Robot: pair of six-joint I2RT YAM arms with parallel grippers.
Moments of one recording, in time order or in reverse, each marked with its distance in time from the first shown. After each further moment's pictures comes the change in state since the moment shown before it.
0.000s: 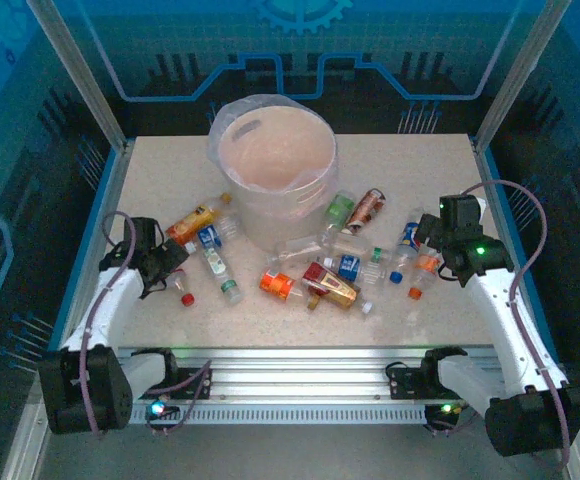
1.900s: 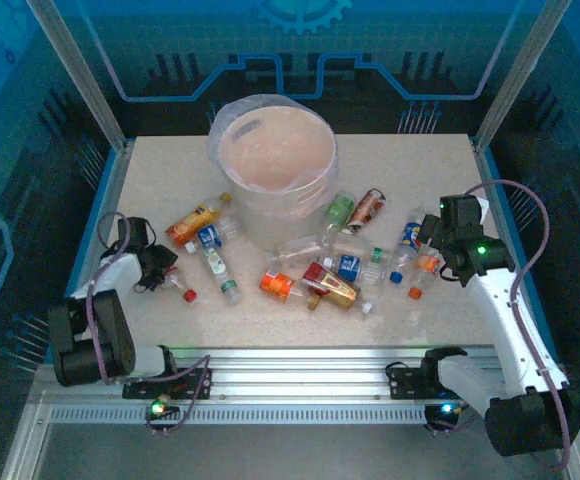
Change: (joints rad) left arm 0.131 0.212 -0.029 0.230 0.117 -0.051; right arm 0.000 -0.002 0.013 -0.030 0.037 0.012
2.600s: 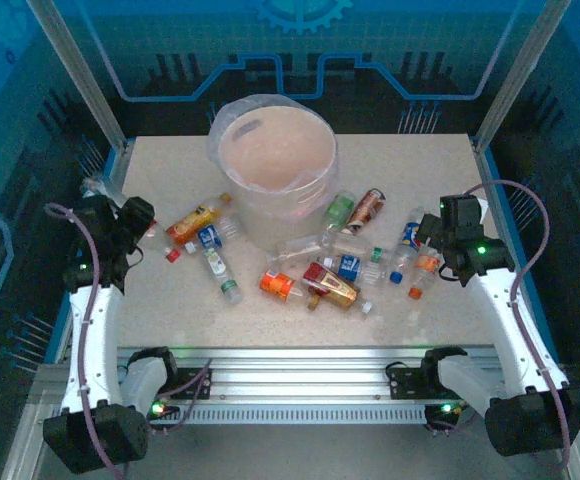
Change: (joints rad) left arm -0.010 -0.431 0.271 -0.119 0.038 0.010; right arm 0.000 0.000 0.000 0.002 -0.030 0.018
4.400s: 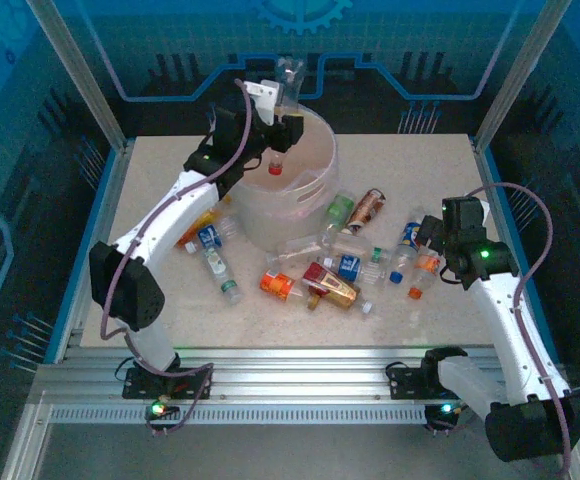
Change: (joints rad) left arm -0.706 0.855 0.788 0.385 -0.019 0.594; right arm 0.000 -0.029 0.008 -0.035 -0.023 0.008
